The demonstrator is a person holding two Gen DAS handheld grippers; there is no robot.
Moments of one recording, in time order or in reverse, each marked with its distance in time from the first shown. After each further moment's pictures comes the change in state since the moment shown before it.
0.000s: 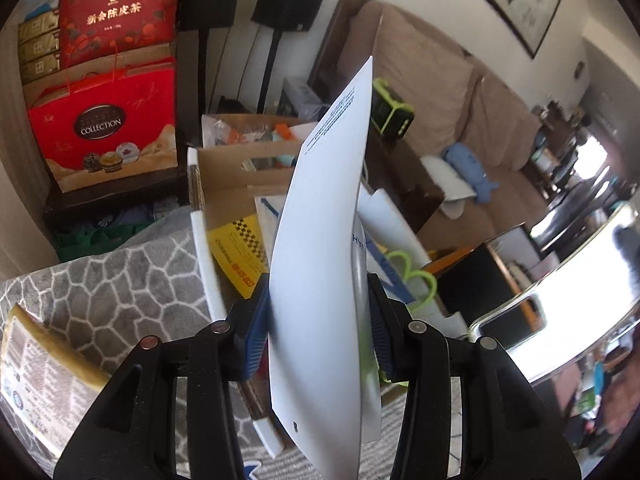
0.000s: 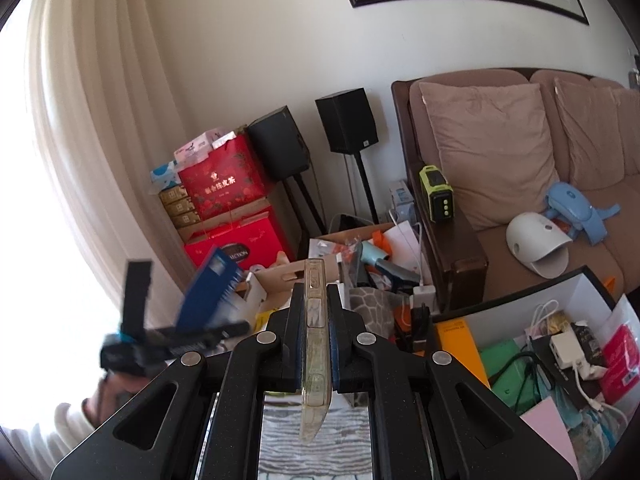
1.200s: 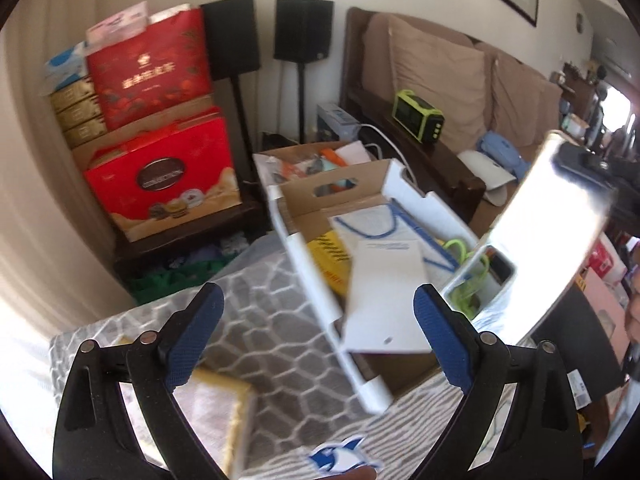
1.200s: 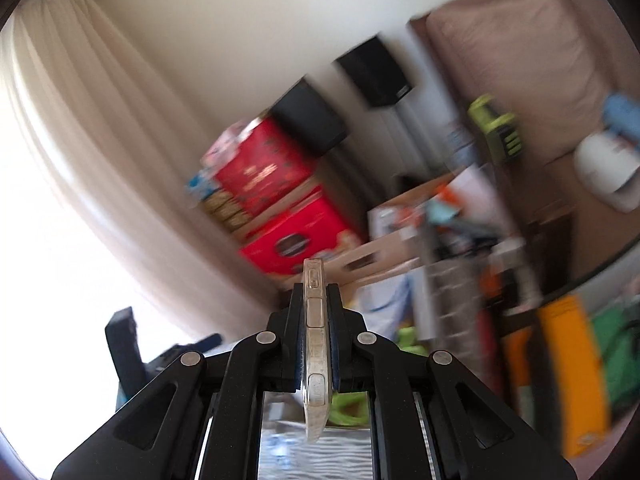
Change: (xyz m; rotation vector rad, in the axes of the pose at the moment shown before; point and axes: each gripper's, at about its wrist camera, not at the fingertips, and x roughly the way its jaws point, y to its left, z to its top) left arm -0.067 0.023 -0.009 0.153 -0.086 0.204; right arm 0.093 -0.019 0.012 0.248 0.157 0.320
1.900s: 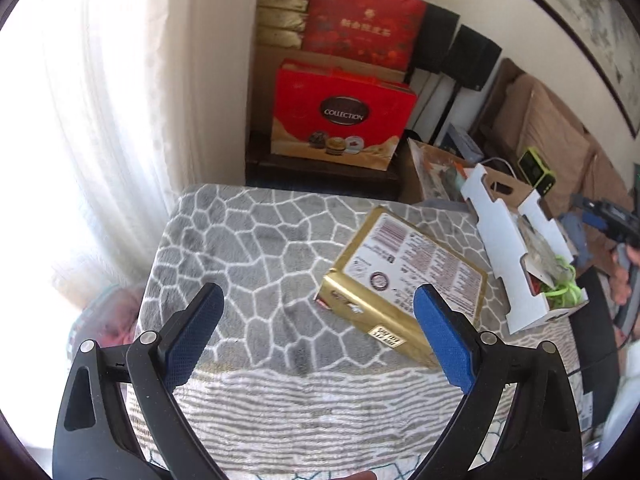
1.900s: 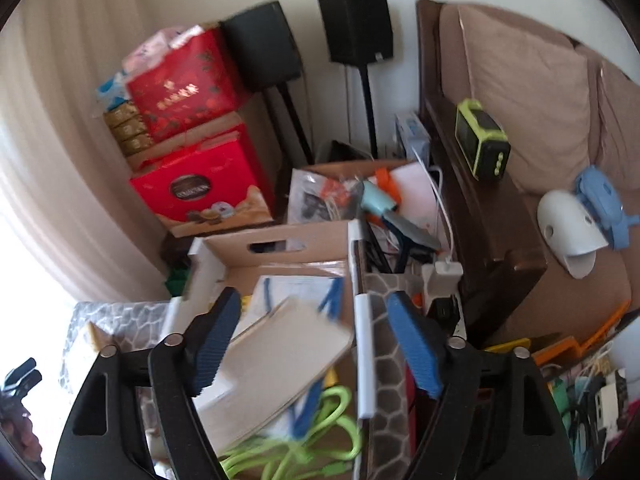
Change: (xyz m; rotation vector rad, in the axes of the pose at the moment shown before) left arm -0.074 0.186 -0.134 -0.447 -0.001 0.174; right arm 0.109 0.003 0.003 -0.281 0.158 -0.440
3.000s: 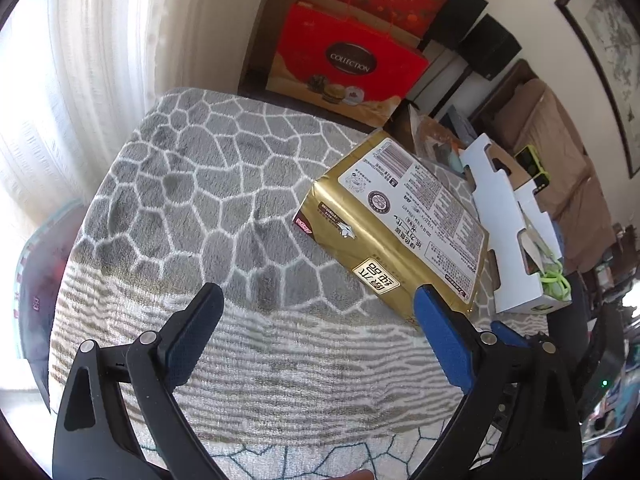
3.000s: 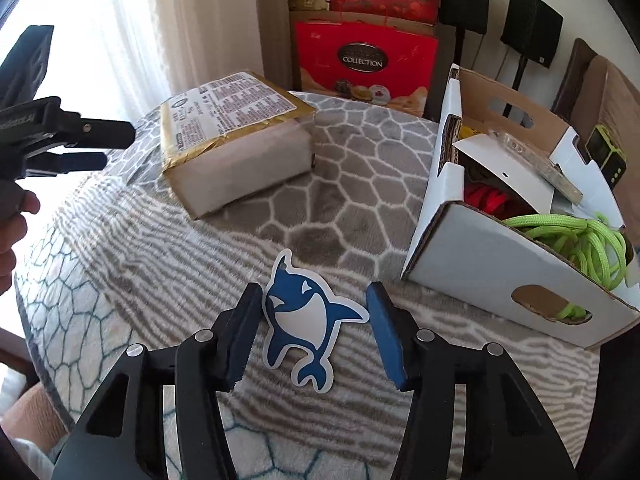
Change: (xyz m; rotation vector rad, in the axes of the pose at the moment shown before) left arm 0.032 0.004 -0.041 -0.164 0.154 -0.082; right arm 0.030 0.160 -0.194 -0.449 0.180 0.130
